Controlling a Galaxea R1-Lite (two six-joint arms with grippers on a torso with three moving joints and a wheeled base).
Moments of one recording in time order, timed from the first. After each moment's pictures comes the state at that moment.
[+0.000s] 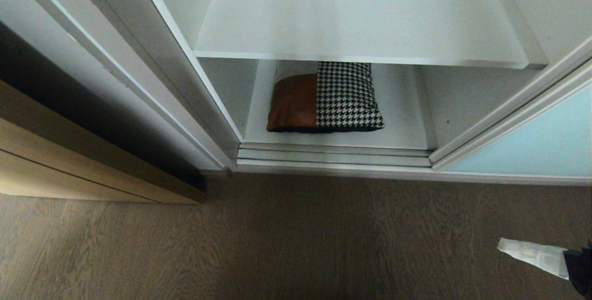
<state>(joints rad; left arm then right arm) 0.02 0.10 0.00 -0.13 0.20 0.09 0.04 0.97 -0.41 -0.20 0.64 0.25</state>
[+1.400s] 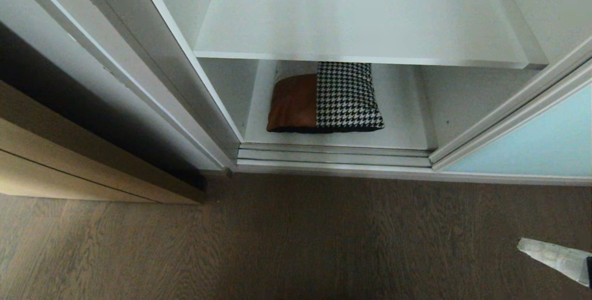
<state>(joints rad) 0.02 0.00 0.00 0.00 0.00 0.03 0.09 0.84 -0.39 -0.19 0.46 0.22</state>
